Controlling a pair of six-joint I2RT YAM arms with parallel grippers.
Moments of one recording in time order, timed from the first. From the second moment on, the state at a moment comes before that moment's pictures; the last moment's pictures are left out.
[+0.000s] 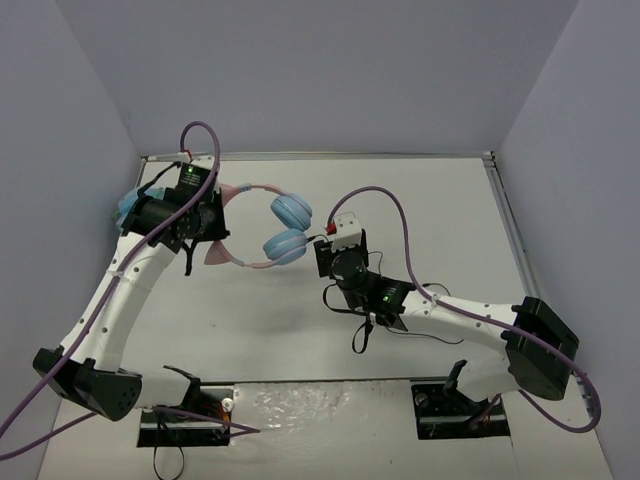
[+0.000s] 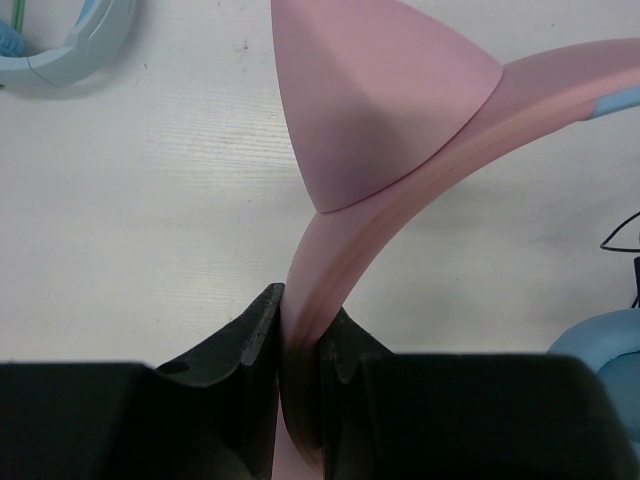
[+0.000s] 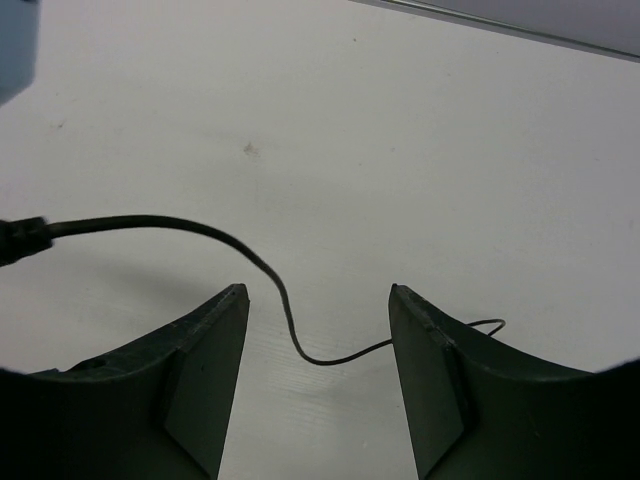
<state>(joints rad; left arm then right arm) -0.37 1.30 1.55 -1.11 -0.20 -0.38 0.98 1.37 0.78 0.25 0.70 0.19</state>
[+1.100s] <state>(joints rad) -0.37 1.23 1.68 -1.20 -0.12 -0.39 0.81 1.37 0.74 0.28 0.55 0.22</state>
